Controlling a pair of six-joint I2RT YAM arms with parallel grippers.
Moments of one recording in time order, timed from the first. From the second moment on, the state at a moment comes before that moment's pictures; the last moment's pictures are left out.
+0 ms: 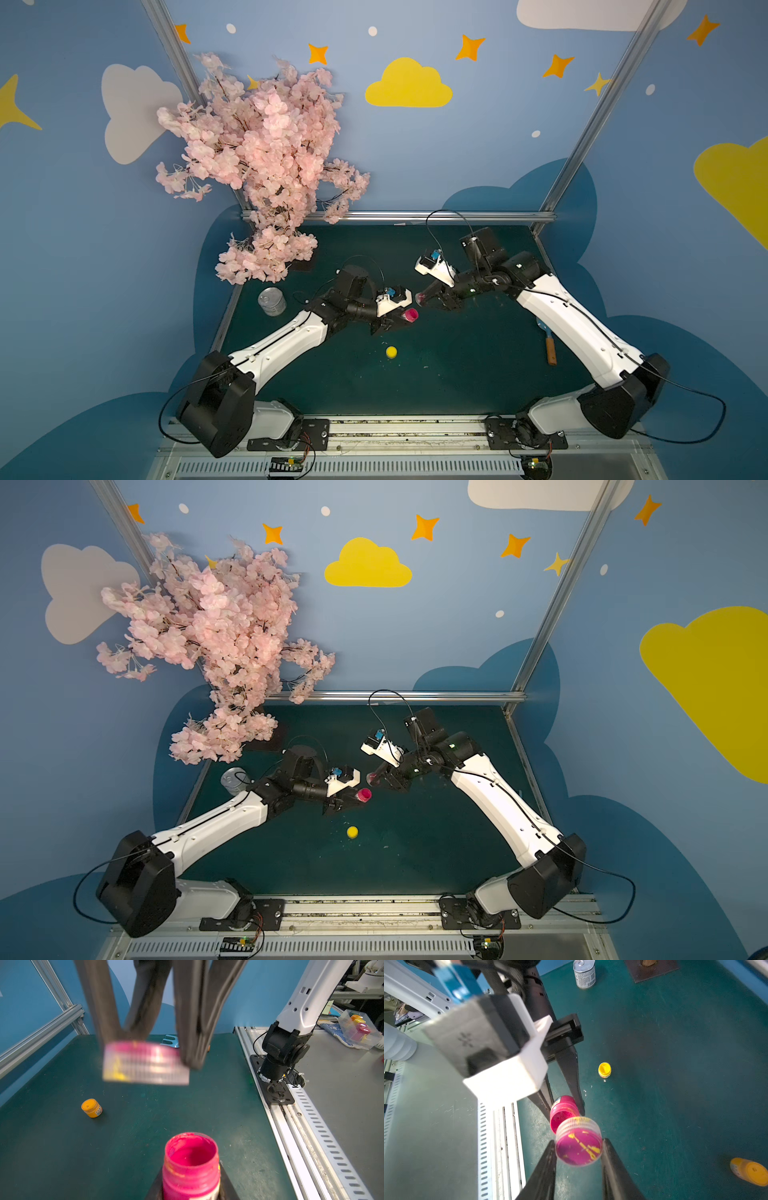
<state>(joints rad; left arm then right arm) -0.57 1.35 0.86 -0.14 0.83 0.51 0.62 1.42 1.48 -0.99 -0.63 -0.44</state>
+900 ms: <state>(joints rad) -0.57 1.31 0.84 -0.03 0.71 0.51 0.71 1.50 1.48 -0.98 -0.51 -0.40</state>
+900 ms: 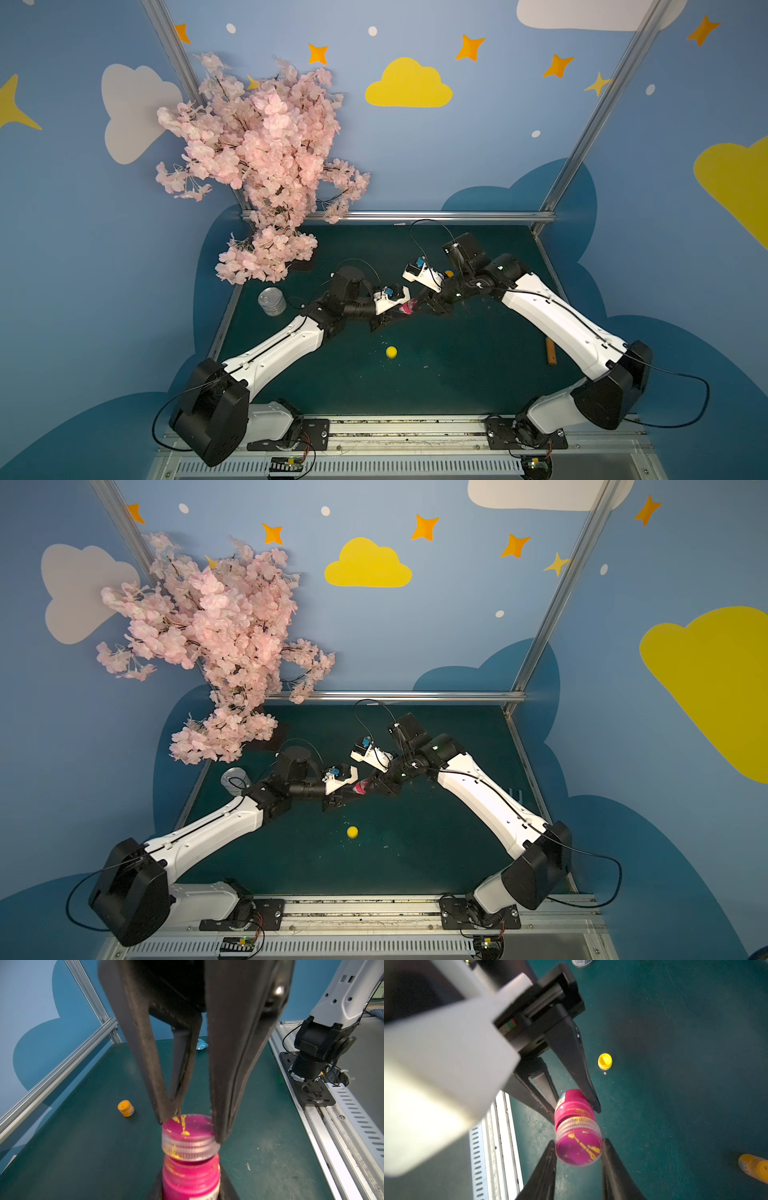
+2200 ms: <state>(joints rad) -0.56 1.31 0.83 -0.06 0.68 0.52 0.72 1.58 1.55 -1.03 -0.54 -0.41</state>
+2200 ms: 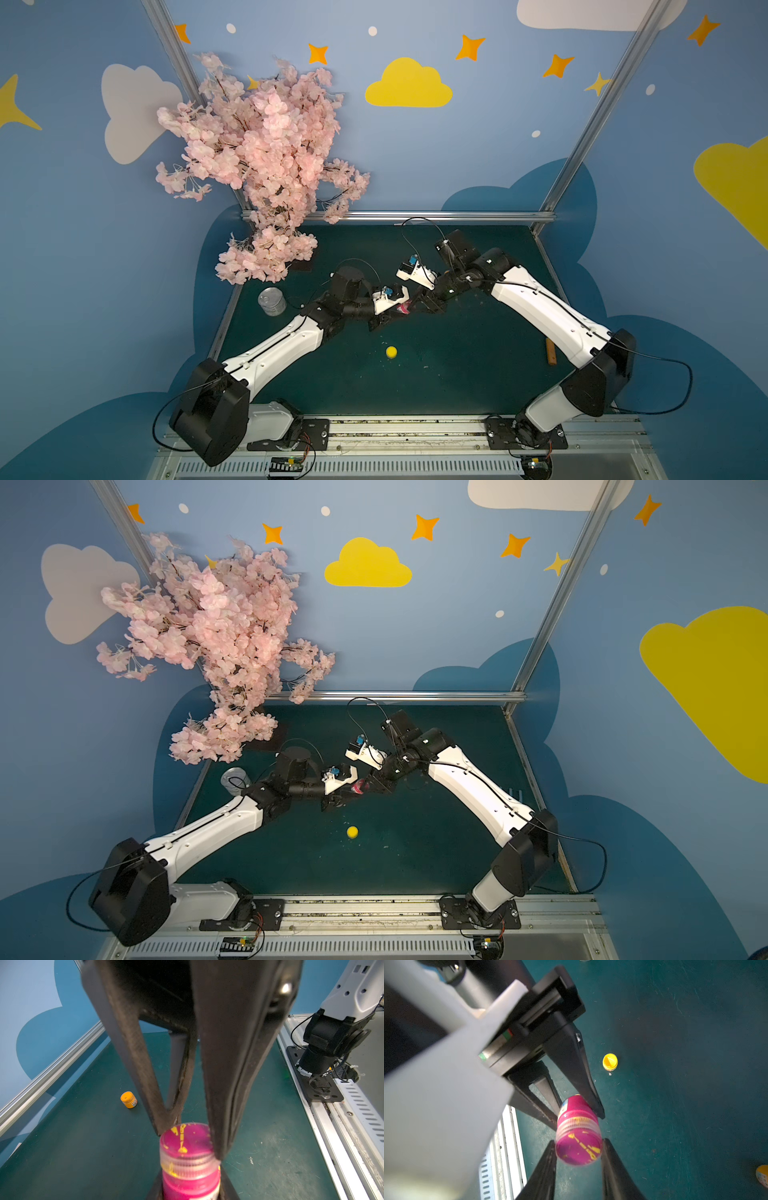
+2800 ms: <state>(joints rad) -0.57 1.31 0.83 -0.03 0.59 0.53 0.72 1.59 1.55 -0.99 -0.52 -0.38</state>
